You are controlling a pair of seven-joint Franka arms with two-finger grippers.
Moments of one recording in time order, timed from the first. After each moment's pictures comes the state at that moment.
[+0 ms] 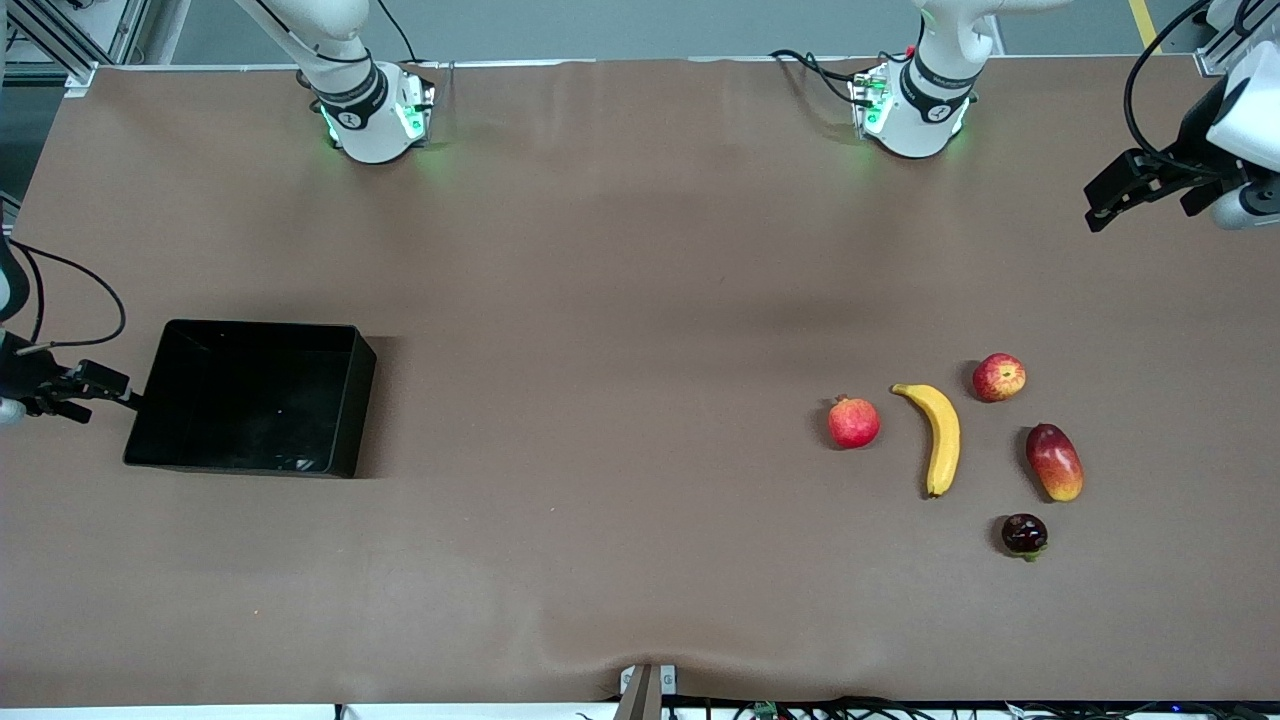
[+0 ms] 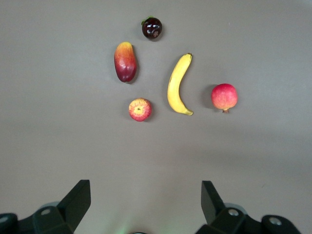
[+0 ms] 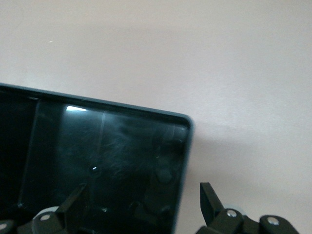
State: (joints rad) left arm 0.00 -0.11 -0.11 -1.61 0.06 1.52 -0.23; right arm -0.46 0.38 0.02 -1.81 0.31 2.19 -0.76
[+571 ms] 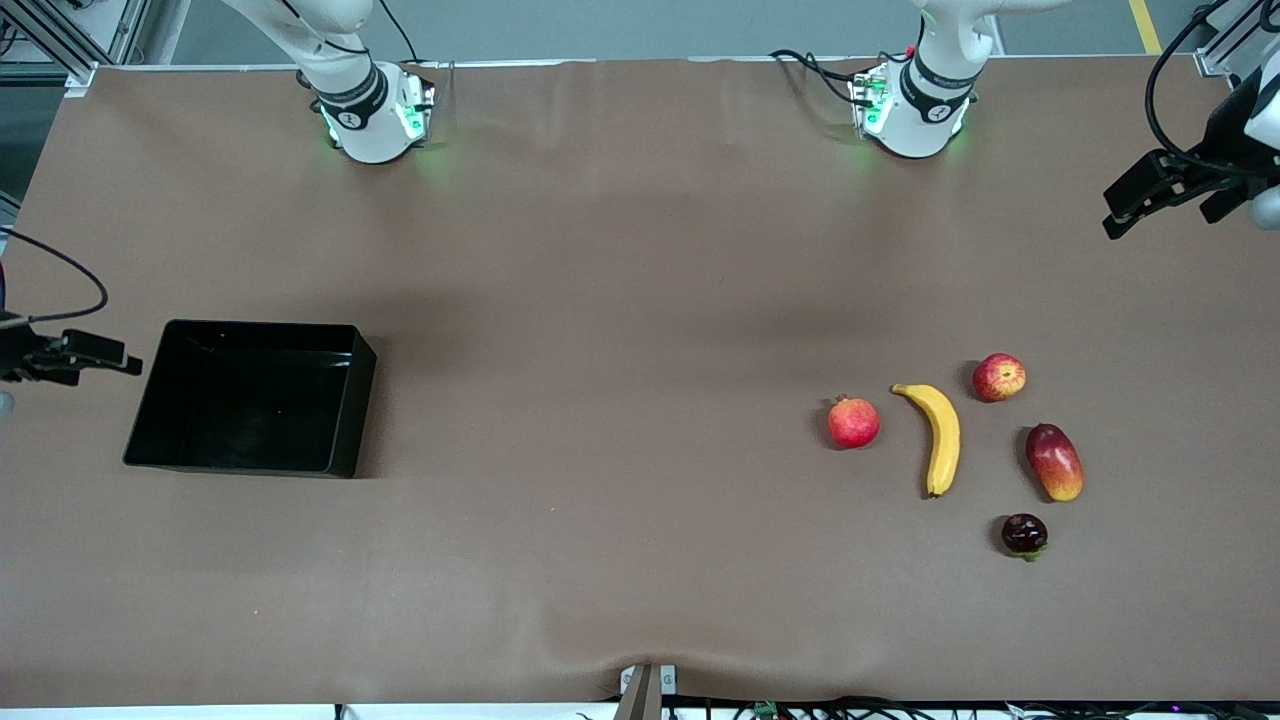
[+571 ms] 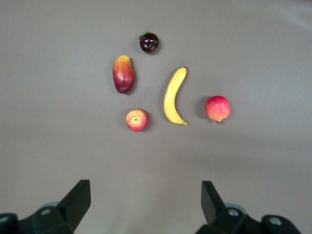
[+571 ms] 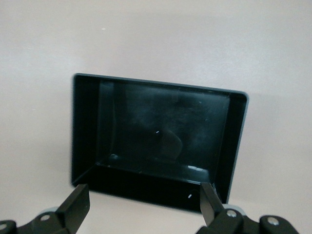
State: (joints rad) left arm 0.00 -0.08 -0.11 -1.54 0.05 1.52 -0.23; right arm -0.28 0.24 0.03 -1.60 0.12 1.74 -0.35
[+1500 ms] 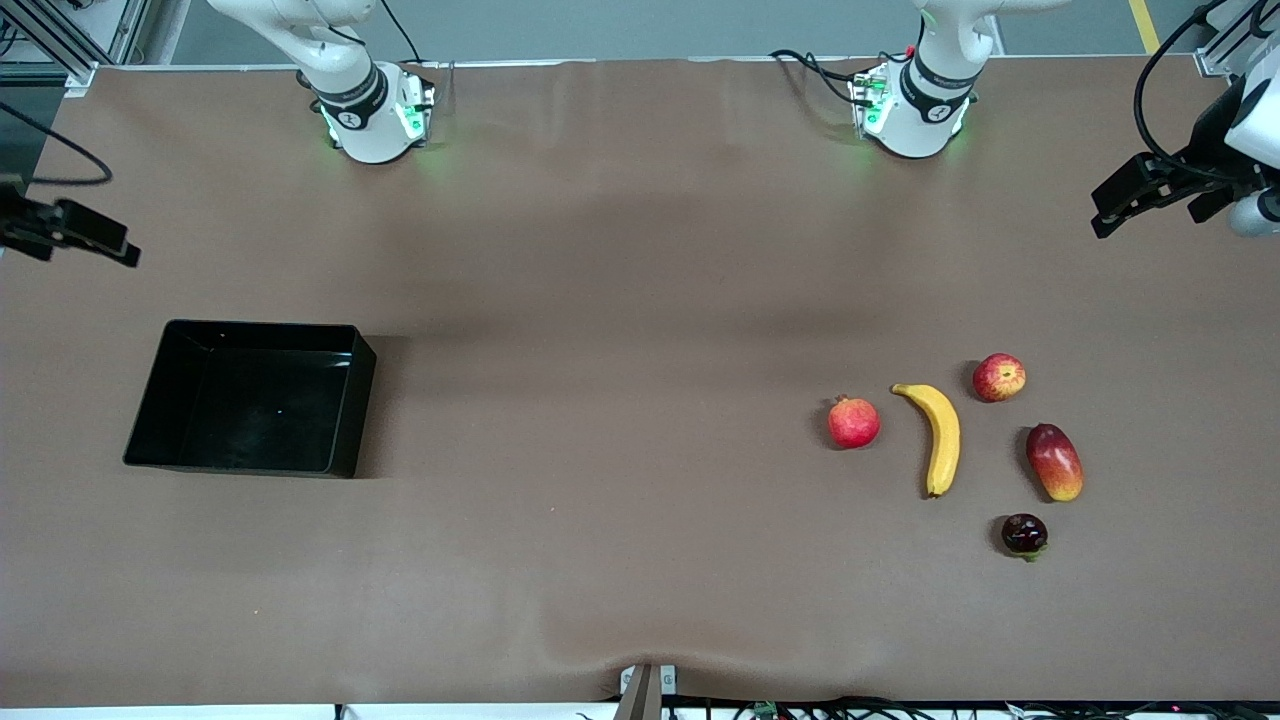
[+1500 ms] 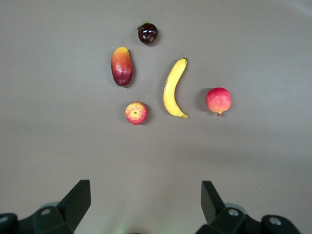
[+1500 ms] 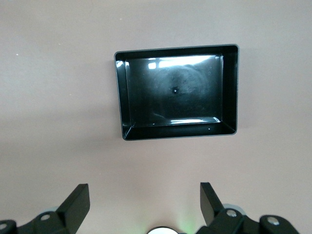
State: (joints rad) left arm 0.00 -0.07 -0.12 -1.54 0.05 1.48 -0.23; right arm -0.10 0.01 0.03 -1.48 0.01 1.41 0.03
